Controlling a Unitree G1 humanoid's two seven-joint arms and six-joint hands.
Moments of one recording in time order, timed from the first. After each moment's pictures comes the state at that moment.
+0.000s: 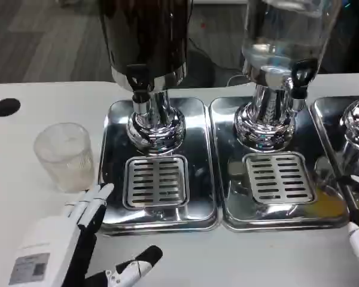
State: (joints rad) left arm 0.58 0.35 -0.08 -0.32 0.86 -0.21 0.26; right arm 0.40 -0.43 -0.12 0.08 -0.42 -0.56 -0.17
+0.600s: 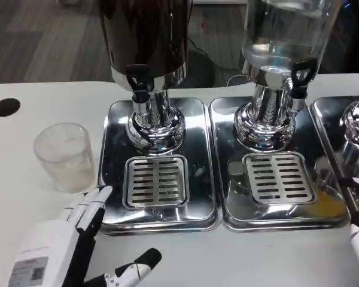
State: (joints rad) left arm 0.60 0.35 -0.08 -0.33 0.86 -0.21 0.27; right arm 0.42 -0.43 -0.12 0.07 -0.40 -0.56 -0.16
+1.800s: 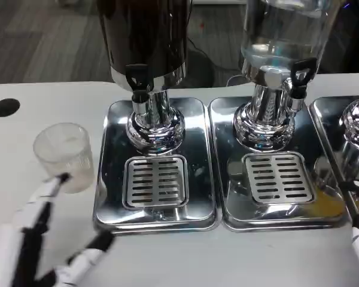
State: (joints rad) left arm 0.64 0.31 0.06 -0.27 0.60 -0.31 0.32; right arm 0.44 -0.43 -0.12 0.07 -0.39 -0.57 -0.16
